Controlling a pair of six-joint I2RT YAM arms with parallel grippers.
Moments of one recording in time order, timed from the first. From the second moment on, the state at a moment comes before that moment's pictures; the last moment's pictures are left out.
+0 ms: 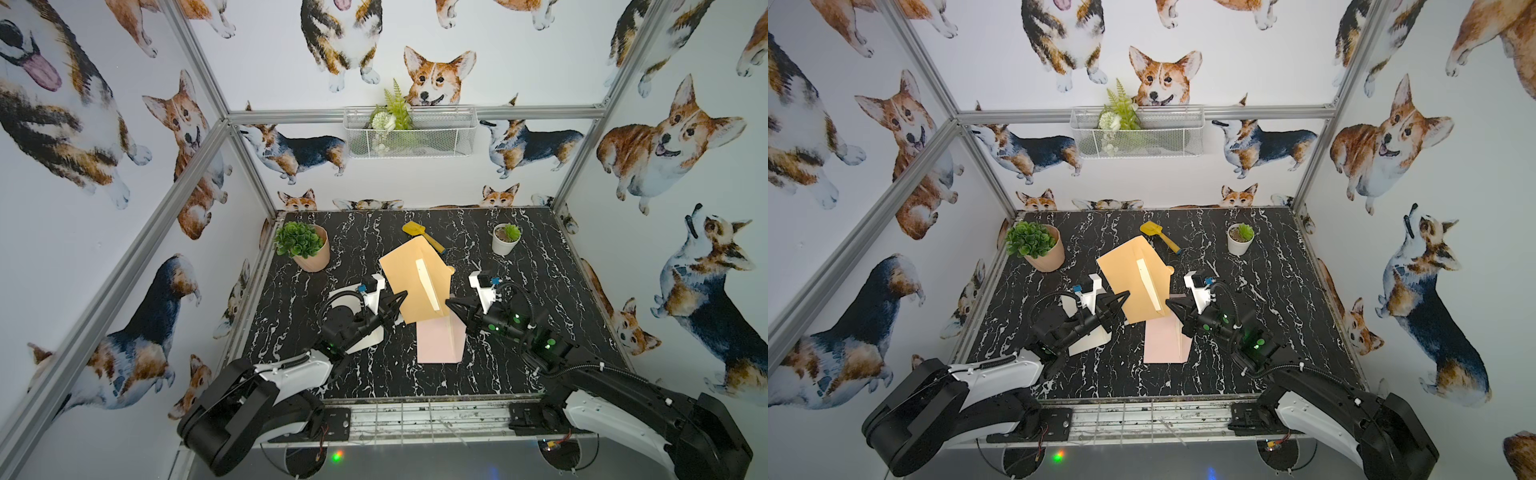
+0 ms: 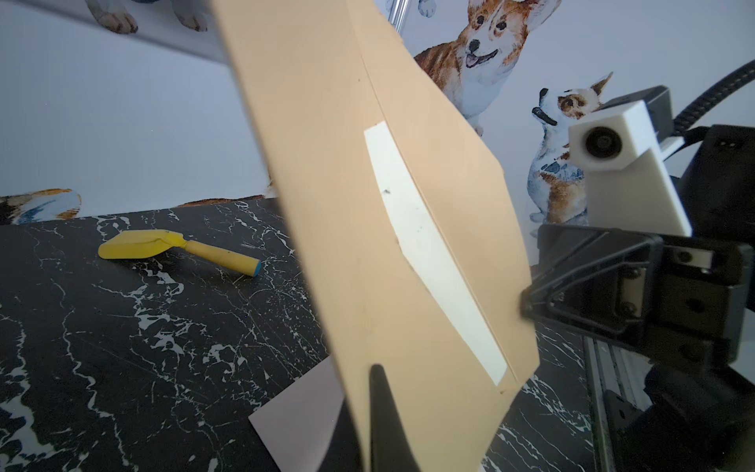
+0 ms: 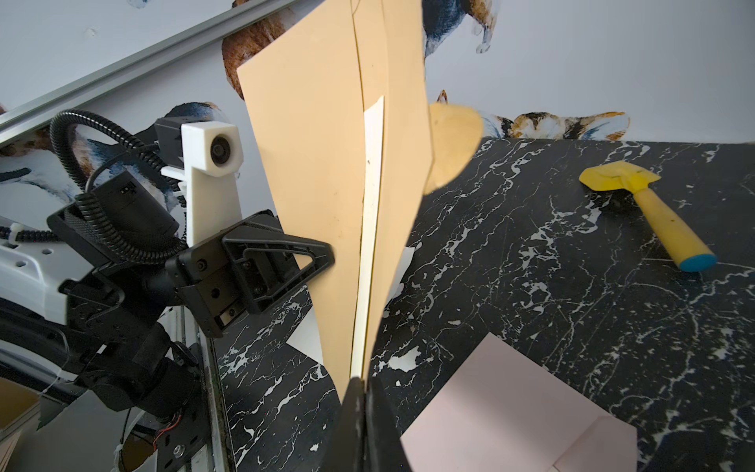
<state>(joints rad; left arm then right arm) -0.62 1.21 0.23 1.00 0.27 -0.30 0.73 0.89 0.41 0.30 -0.31 0.34</state>
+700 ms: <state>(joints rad) -0.62 1.30 0.34 0.91 0.48 -0.26 0.73 1.11 0.56 0.27 -0.45 0.40</state>
